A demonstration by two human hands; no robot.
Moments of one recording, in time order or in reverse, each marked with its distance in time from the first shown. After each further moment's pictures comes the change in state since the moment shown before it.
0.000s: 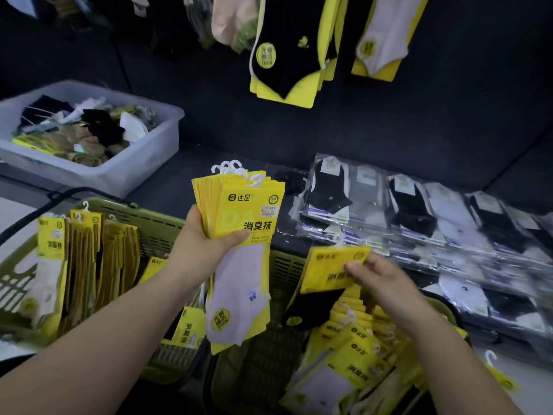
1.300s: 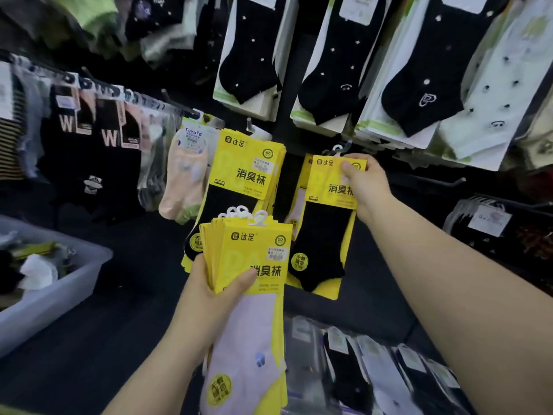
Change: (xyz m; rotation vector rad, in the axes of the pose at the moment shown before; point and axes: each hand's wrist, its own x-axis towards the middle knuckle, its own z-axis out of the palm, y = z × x) left_hand 0.080 0.148 0.085 -0.254 -0.060 0.380; right_hand 0.152 -0.355 -0.086 0.013 0.602 -0.563
